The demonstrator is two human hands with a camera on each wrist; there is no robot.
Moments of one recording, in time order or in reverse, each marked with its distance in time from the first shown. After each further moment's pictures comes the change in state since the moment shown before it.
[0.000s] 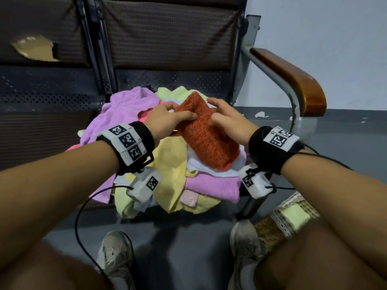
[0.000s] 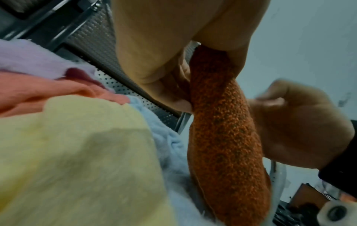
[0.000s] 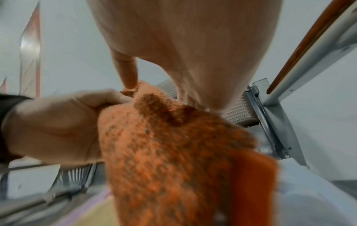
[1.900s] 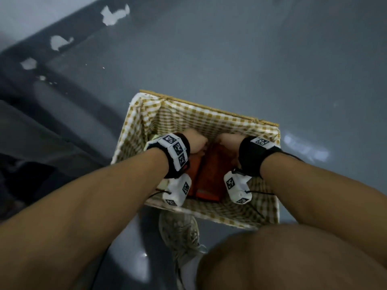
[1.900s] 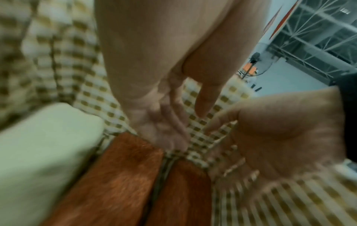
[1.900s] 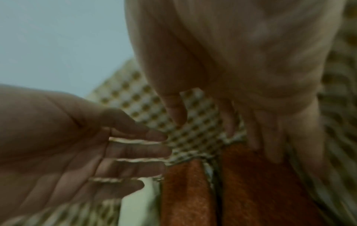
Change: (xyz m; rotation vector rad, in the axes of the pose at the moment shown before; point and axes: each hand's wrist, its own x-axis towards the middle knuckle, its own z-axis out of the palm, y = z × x) left_hand -0.064 -0.183 0.568 0.974 -1.185 -0.100; right_hand -0.340 0.404 -0.199 0.415 0.499 1.286
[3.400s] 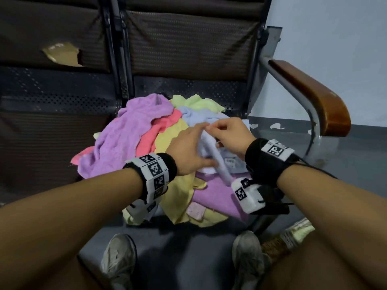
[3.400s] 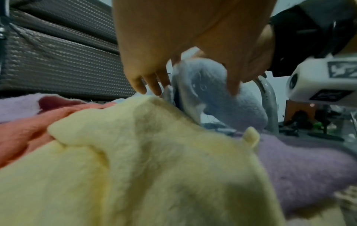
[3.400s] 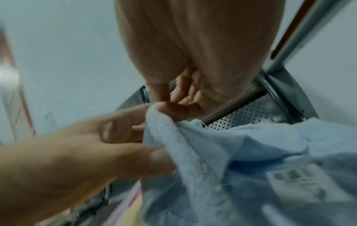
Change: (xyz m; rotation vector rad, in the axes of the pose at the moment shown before) left_hand -0.462 -0.308 -0.152 -0.072 1.170 -0.056; right_hand -0.346 -0.262 0.395 -0.343 -0.418 -1.299
